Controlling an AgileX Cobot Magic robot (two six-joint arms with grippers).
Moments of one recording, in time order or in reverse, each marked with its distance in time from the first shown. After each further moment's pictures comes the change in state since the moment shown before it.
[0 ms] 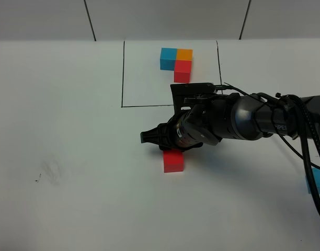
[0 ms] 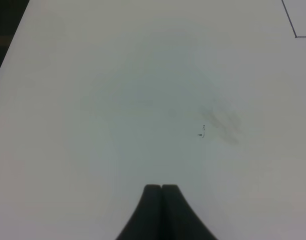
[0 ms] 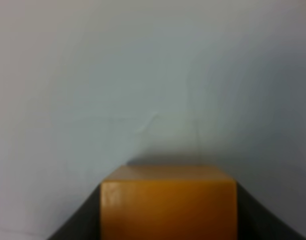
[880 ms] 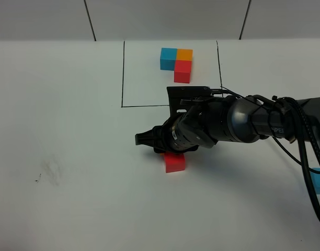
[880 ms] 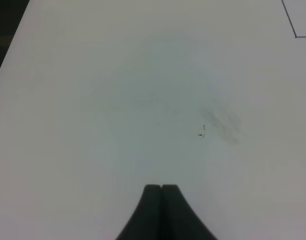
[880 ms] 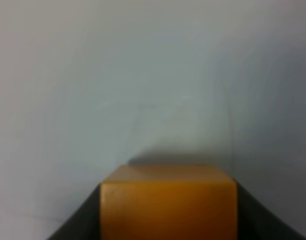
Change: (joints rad) left arm 0.000 0.000 0.000 0.000 0.000 0.000; right arm 0.021 0.002 -0.004 0.050 0.004 -0.008
